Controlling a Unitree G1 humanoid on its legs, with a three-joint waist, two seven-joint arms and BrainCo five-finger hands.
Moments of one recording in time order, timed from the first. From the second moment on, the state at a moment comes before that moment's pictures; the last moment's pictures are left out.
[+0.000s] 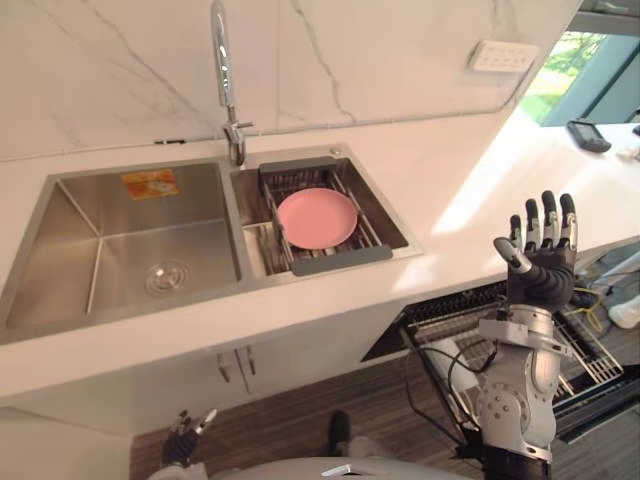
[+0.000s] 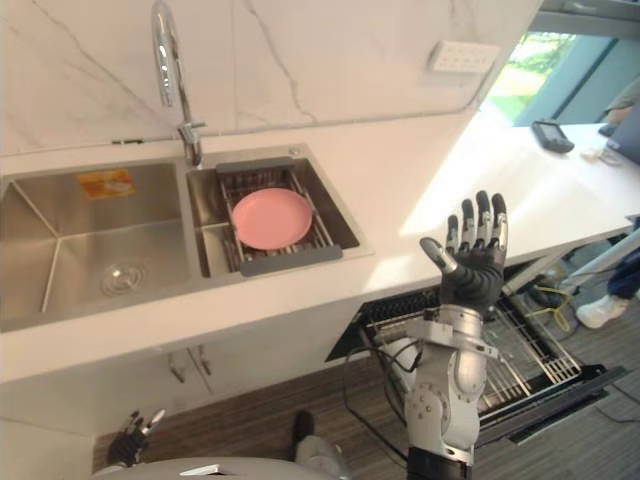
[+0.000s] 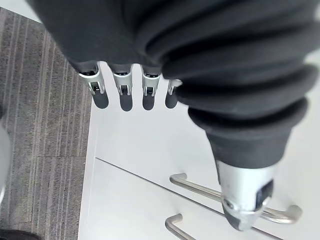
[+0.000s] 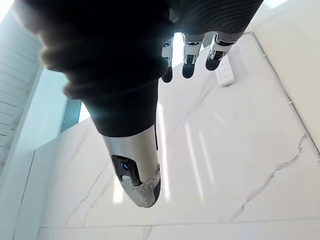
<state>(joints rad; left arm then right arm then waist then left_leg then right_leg) 0.24 0.08 0.16 0.95 -0.23 -0.27 -0.03 0.09 -0.09 -0.33 -0.34 0.63 -0.20 0.08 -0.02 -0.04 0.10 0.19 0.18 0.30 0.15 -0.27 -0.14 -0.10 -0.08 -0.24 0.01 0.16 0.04</state>
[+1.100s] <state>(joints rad) 0.25 0.07 0.16 0.92 -0.18 -0.30 0.01 0.00 -0.29 -0.22 -0.25 -0.03 -0.08 0.12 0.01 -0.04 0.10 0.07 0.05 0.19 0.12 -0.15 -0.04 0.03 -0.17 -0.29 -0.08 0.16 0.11</state>
